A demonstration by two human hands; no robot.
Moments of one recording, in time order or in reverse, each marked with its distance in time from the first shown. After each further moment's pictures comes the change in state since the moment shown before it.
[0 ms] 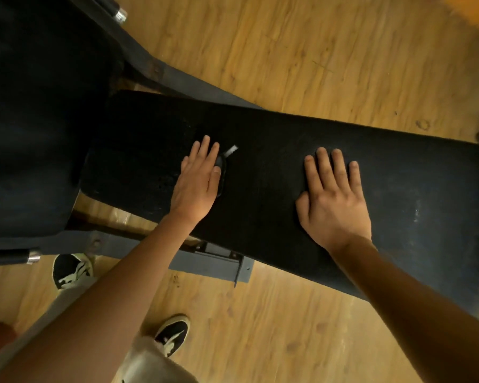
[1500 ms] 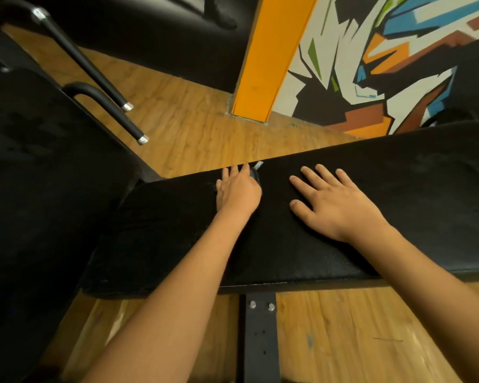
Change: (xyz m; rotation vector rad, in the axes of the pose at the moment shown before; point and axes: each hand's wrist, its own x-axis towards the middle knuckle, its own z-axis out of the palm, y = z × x) left_hand 0.072 0.002 -0.005 0.049 0.147 0.117; right_hand 0.027 -0.100 0.022 -0.002 0.080 0.153
